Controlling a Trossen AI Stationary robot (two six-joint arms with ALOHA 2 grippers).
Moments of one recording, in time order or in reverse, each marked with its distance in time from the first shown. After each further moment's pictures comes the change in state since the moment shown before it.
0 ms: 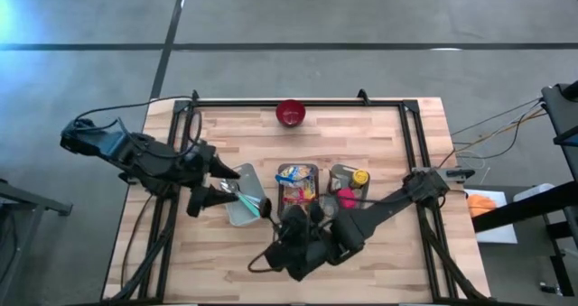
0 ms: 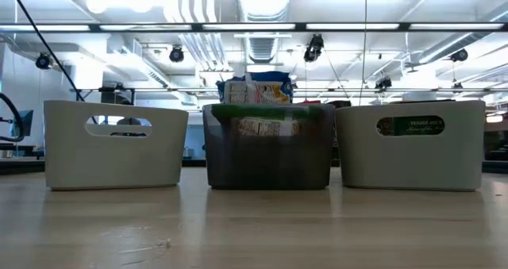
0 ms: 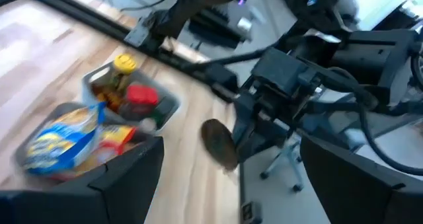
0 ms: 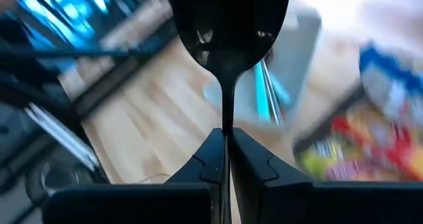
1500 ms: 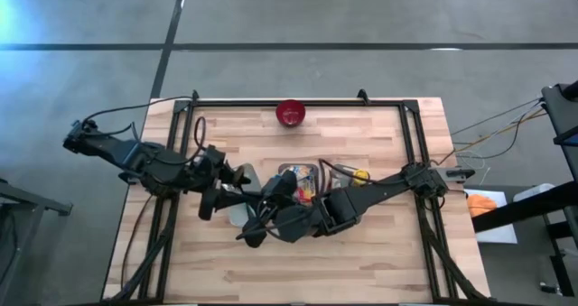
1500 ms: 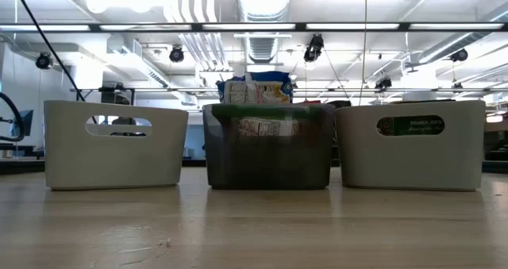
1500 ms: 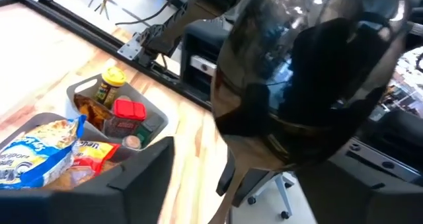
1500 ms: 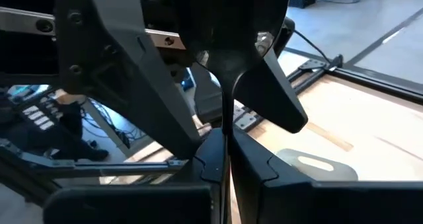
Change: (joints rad) left arm -0.007 0.030 -0.098 0.216 -0.052 -0.052; right arm -0.104 -0.032 -0.001 0.514 0.099 -0.489
